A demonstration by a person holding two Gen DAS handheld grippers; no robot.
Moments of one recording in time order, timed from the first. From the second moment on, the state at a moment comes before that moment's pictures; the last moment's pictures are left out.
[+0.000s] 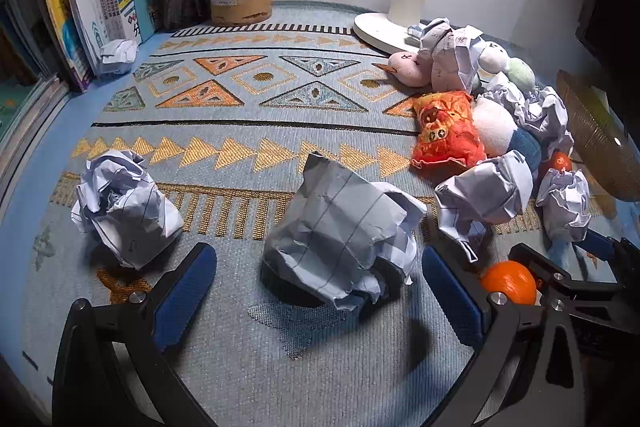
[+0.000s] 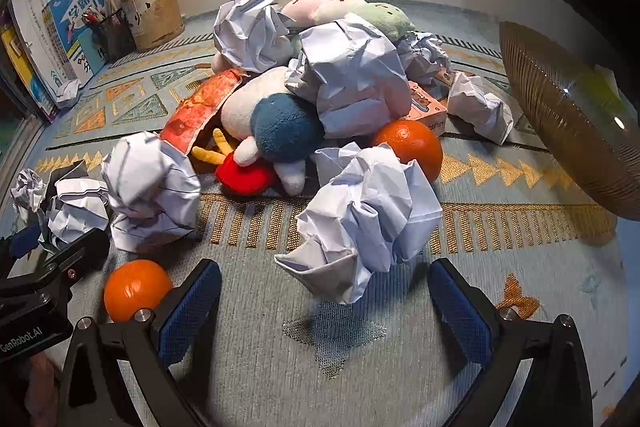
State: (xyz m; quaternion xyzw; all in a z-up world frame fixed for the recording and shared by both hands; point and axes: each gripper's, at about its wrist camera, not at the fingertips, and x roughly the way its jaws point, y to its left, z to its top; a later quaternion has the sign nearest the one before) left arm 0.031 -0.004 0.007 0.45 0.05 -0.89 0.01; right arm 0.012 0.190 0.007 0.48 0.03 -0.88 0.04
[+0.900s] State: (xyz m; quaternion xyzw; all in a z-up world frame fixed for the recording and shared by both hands) left arm -0.067 -0.245 0.055 0.37 0.24 -0.89 0.12; right arm 0.037 -0.006 0.073 0.37 0.02 -0.89 0.27
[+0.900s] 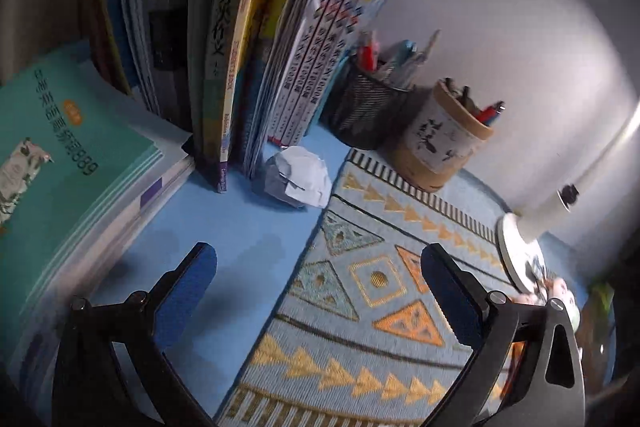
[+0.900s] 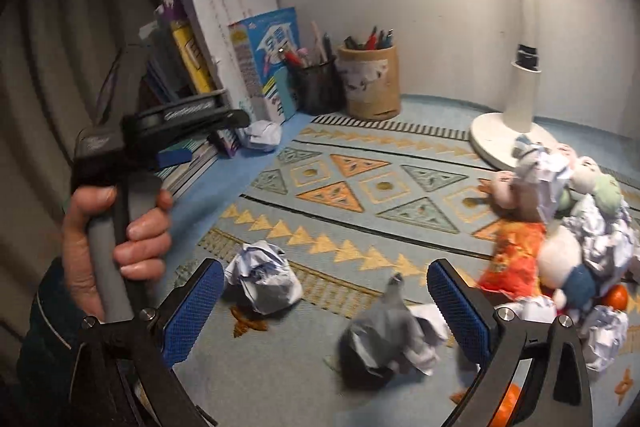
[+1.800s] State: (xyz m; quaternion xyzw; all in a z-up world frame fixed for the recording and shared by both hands) left arm -0.120 -0.241 -0.006 0.37 0.27 -0.86 0.21; right arm 0.024 -0.049 0.054 0.33 0.08 -0.88 0.34
